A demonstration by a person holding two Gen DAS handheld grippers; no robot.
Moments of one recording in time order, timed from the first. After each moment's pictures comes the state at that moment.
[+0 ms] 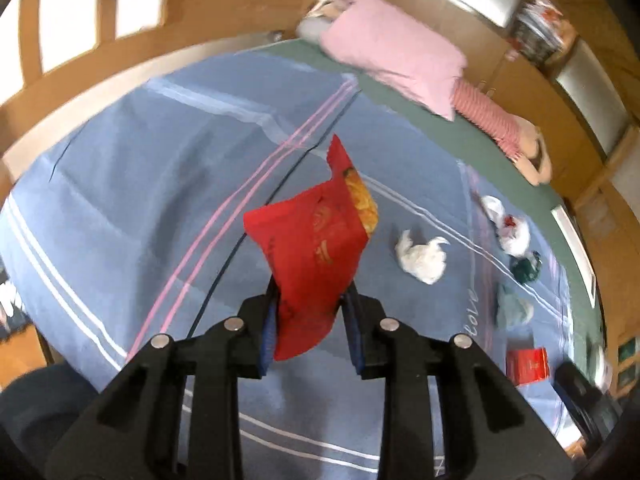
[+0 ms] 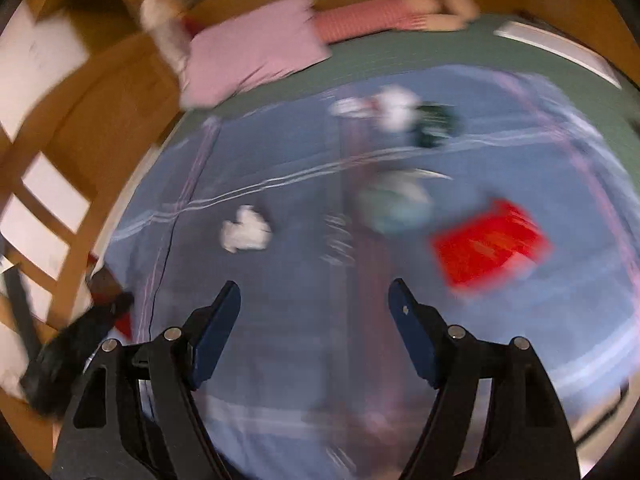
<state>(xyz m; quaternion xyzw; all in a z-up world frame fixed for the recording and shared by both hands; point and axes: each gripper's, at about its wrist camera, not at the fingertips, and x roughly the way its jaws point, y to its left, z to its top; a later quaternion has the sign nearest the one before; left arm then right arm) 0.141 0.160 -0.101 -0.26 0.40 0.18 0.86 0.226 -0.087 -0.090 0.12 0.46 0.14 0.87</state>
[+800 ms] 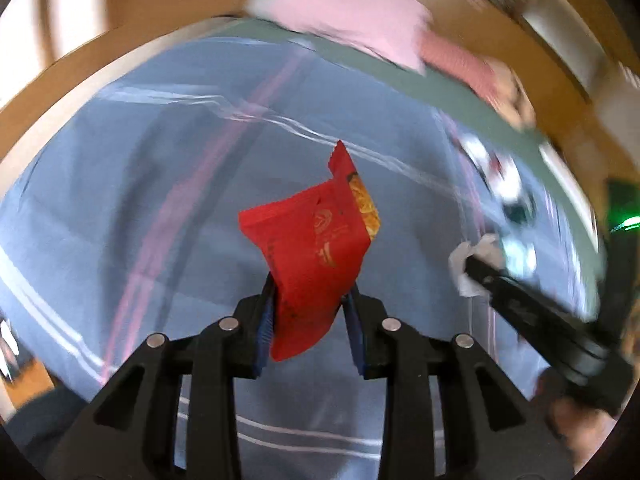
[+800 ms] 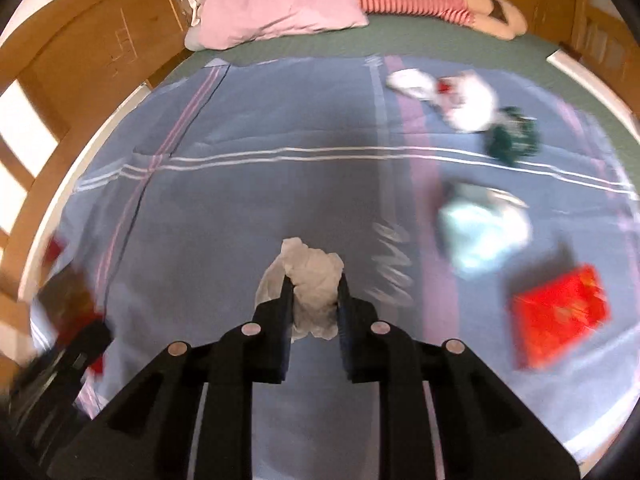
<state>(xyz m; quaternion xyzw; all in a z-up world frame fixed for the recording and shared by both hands) 0.167 0.126 -0.105 -0.16 0.45 0.09 0.87 0.253 -0.045 -0.122 0.02 0.49 0.14 0.86</state>
